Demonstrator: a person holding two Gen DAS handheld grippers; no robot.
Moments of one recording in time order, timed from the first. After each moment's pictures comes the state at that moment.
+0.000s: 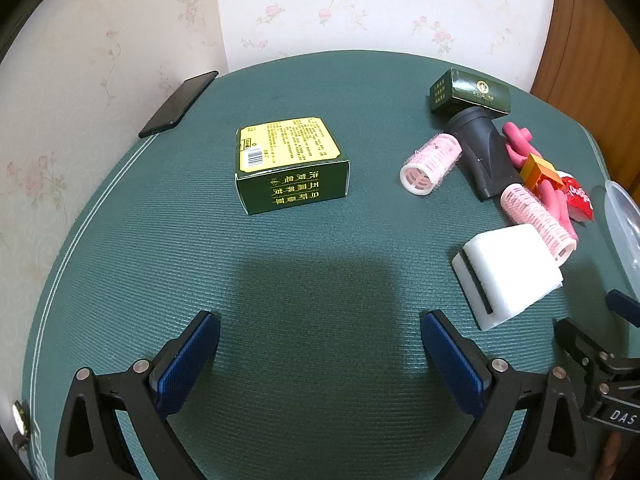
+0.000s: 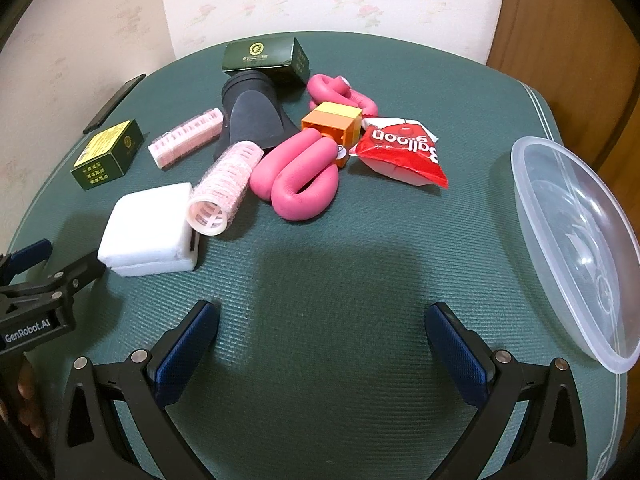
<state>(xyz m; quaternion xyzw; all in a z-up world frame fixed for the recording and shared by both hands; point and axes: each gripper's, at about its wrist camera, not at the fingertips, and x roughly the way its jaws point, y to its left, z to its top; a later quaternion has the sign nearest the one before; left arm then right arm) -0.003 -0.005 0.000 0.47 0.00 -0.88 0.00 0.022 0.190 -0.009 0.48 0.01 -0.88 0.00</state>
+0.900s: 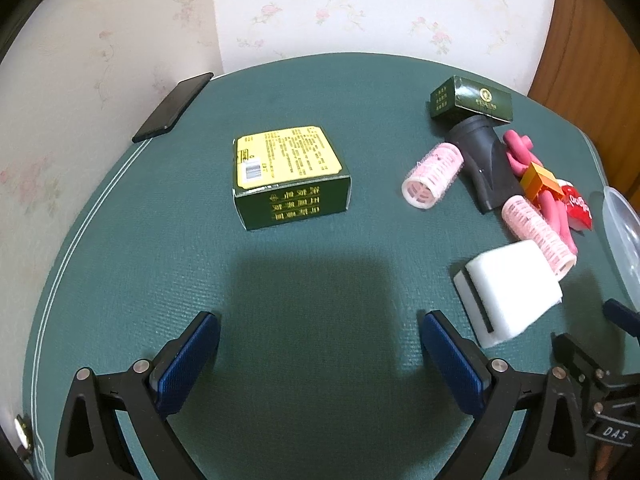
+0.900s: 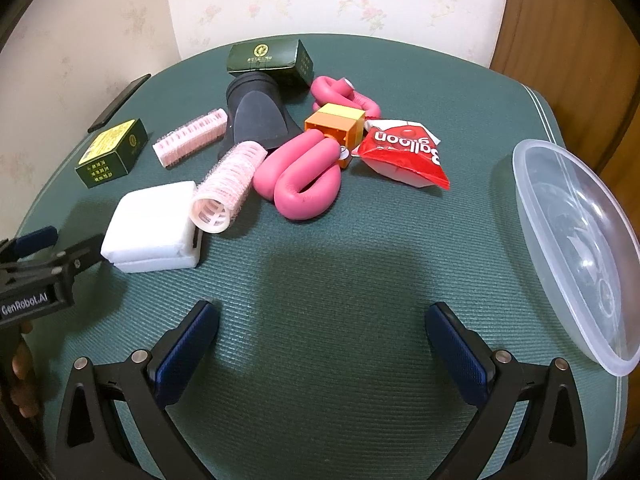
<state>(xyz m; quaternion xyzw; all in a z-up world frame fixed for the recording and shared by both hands) -0.015 -0.007 0.003 0.48 0.00 -0.88 -0.01 0.024 0.190 -0.009 0.48 0.01 -0.88 0.01</state>
